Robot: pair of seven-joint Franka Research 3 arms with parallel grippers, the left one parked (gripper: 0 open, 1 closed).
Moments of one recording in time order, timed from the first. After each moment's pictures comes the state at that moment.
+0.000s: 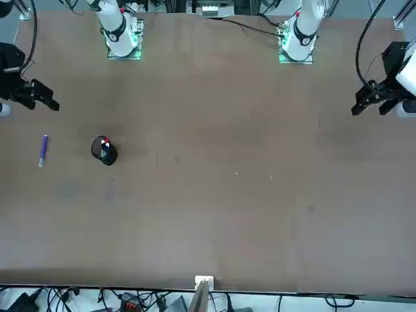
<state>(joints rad) -0.09 -0.02 0.03 -1.68 0.03 1.60 0.00</state>
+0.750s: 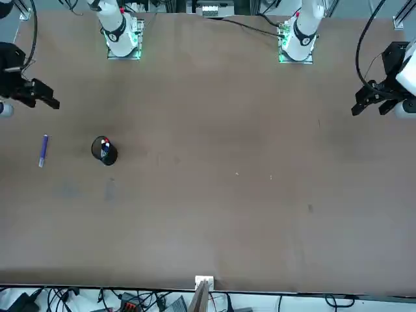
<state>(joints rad) -0.10 -0.02 0.03 -1.68 0.02 1.53 0.00</state>
